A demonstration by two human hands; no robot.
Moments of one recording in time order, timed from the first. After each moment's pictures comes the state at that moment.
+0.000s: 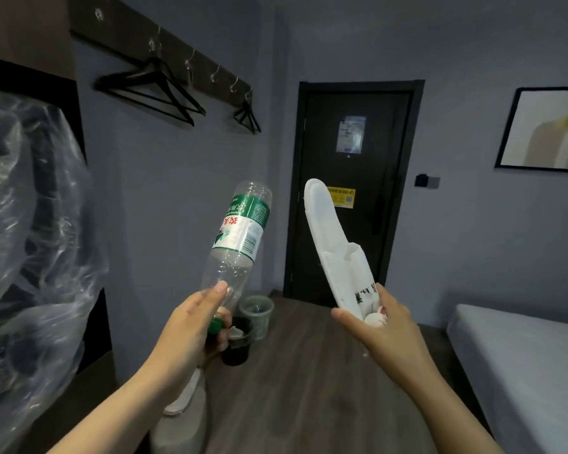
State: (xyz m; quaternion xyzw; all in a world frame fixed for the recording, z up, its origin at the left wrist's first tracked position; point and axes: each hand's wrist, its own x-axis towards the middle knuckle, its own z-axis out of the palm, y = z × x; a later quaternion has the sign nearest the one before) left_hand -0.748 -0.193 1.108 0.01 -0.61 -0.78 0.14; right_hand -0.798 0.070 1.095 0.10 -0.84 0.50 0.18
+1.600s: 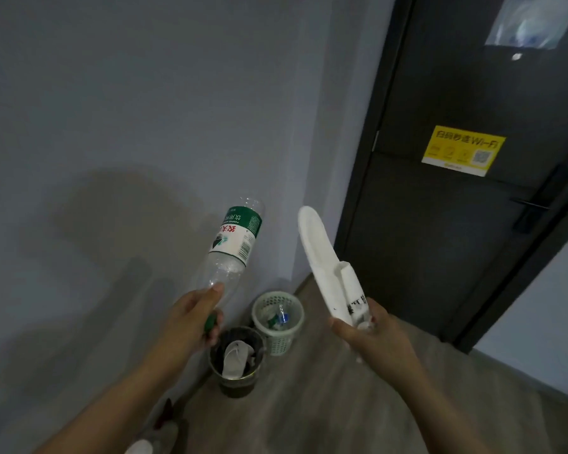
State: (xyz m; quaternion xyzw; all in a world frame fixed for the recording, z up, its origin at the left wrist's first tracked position) left_hand -1.602 -0.300 0.967 0.22 -0.64 -0.73 0.13; right_hand -1.704 -0.039 0.950 0.09 -0.89 0.44 -0.05
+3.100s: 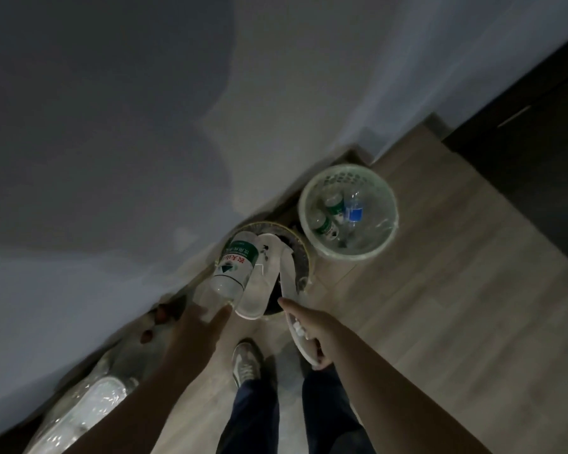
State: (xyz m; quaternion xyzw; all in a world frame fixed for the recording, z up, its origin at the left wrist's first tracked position) left_hand -1.897 -0.483 0.439 0.57 -0.67 -0.44 -0.18; right_hand -2.055 -0.331 0.427 -0.24 -0.68 0.19 -0.67
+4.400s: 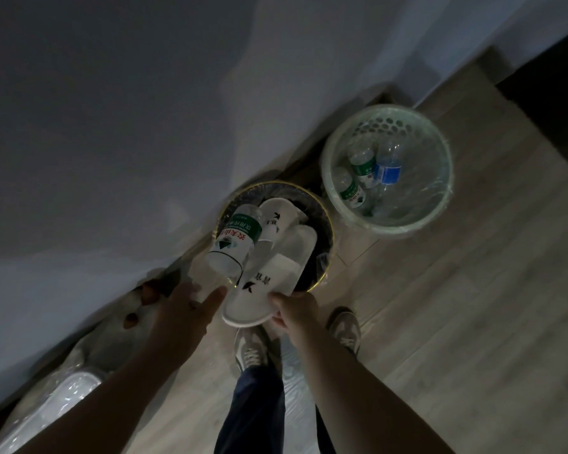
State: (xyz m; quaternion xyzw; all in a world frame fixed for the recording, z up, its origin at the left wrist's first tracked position) left_hand -1.876 -0.506 0.339 0.55 -0.65 -0.49 -0.16; right_hand -1.982 -0.371 0.269 -0.31 -0.72 0.36 -0.51
